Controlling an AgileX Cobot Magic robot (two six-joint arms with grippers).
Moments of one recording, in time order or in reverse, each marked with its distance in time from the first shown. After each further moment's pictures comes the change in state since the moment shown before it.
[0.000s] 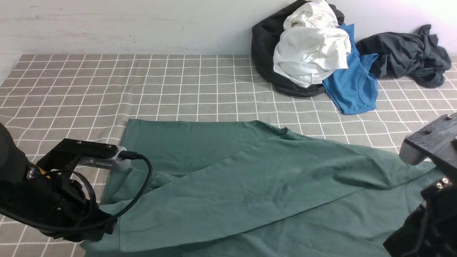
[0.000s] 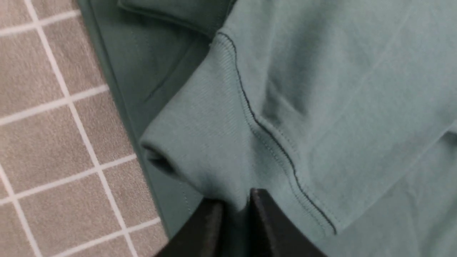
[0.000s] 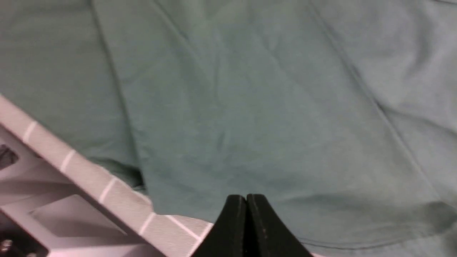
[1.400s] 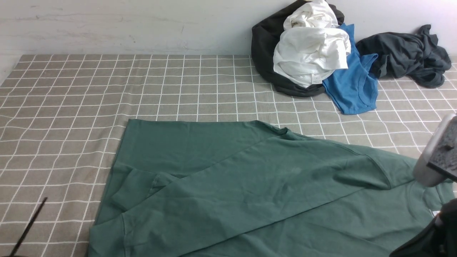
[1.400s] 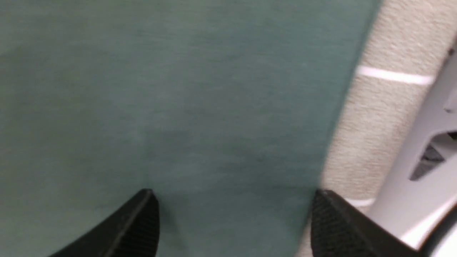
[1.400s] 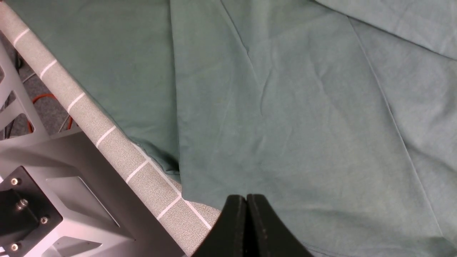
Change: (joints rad) right arm 0.149 -0.137 0.000 -0.035 0.014 -0.028; left arm -0.831 -0.031 0.319 0.346 -0.010 0.093
